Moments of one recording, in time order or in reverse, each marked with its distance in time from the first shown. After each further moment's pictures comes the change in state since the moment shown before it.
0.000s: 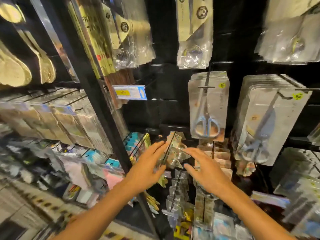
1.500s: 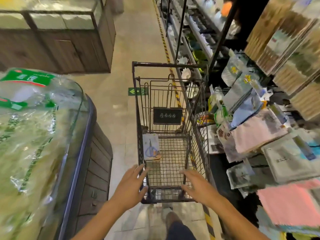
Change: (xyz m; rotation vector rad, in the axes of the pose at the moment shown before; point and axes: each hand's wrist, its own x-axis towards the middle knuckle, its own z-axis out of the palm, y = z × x) left_hand -0.667 -0.280 -0.044 -0.005 0.064 -1.368; right_hand -0.001 -0.352 0.625 -0.313 -1.239 -0.608
